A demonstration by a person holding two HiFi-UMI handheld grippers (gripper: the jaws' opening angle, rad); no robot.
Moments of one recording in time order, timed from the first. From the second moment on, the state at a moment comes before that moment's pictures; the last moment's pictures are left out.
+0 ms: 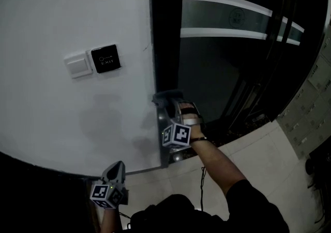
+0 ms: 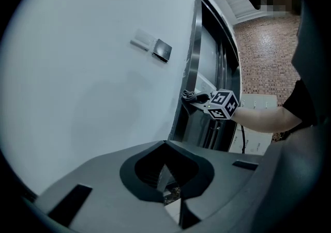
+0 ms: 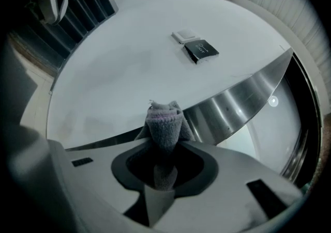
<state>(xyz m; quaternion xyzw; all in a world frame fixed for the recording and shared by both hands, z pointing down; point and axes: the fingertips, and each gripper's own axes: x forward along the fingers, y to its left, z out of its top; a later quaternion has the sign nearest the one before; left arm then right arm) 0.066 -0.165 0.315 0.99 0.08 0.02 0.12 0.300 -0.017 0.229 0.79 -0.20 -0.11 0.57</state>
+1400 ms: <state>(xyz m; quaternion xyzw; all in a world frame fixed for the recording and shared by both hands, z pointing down) 0.085 -0.177 0.319 0.98 0.13 -0.01 0.18 0.281 0.014 0.346 0.80 -0.26 0.01 0.54</state>
